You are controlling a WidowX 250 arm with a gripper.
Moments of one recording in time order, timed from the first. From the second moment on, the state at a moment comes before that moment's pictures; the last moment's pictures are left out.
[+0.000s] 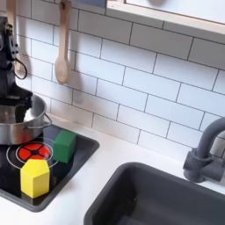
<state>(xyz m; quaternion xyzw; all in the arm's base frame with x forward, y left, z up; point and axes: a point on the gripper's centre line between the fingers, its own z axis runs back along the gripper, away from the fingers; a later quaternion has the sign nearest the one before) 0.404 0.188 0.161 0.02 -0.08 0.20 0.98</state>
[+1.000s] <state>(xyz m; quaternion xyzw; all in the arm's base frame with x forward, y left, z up) 0.381 0.173 0.162 0.00 -0.06 0.17 0.98</state>
